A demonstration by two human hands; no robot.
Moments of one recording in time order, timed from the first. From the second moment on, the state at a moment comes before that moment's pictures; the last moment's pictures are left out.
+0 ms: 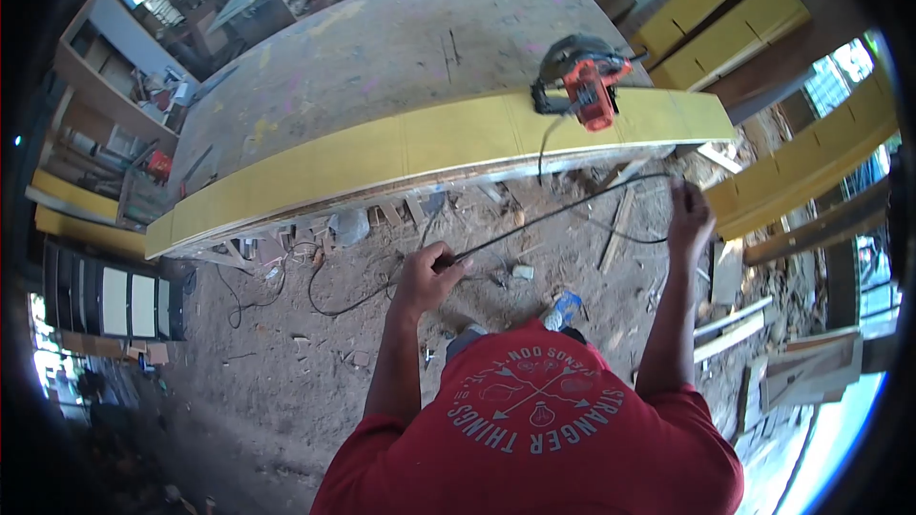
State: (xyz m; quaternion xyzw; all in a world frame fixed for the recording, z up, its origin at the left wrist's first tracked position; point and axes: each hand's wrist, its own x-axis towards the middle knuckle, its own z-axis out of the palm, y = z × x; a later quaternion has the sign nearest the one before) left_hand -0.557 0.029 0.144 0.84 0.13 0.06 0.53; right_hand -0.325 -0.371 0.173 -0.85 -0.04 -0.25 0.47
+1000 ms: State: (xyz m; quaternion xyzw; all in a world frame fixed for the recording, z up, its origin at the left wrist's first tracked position) left_hand -0.607 0.118 0.049 0.91 0.16 0.05 0.38; right_hand -0.469 -0.567 0.159 -0.93 0.28 -0.19 0.17
